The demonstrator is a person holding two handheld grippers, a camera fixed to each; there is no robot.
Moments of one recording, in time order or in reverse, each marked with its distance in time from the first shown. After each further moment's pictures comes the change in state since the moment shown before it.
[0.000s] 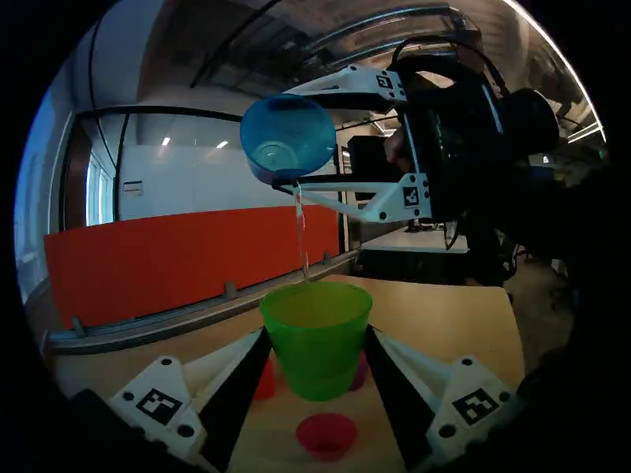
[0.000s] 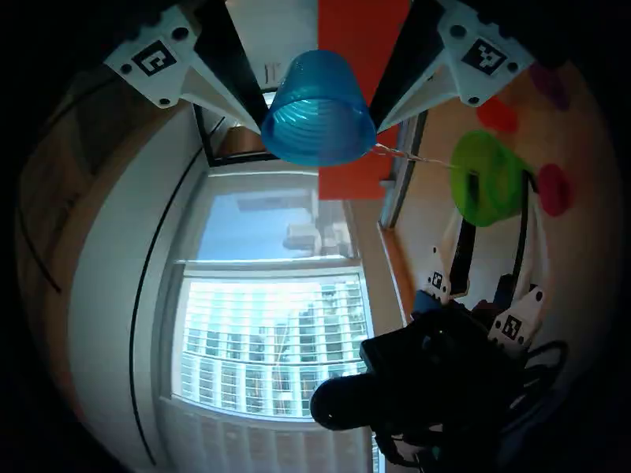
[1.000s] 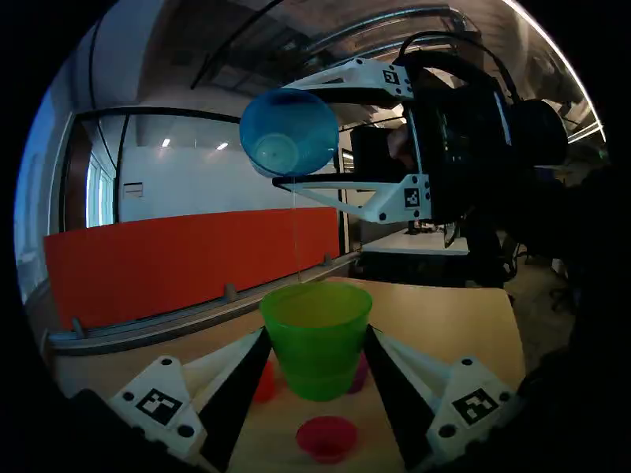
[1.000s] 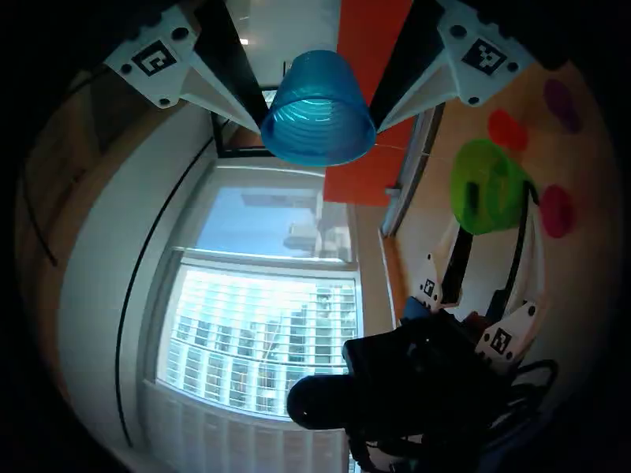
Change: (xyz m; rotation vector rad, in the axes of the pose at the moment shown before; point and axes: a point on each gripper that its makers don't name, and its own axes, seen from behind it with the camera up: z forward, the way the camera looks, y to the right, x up) left arm 0.005 -0.001 0.003 0.001 0.008 0.000; right arm 0.006 0.002 0.001 -0.006 -0.010 -0.102
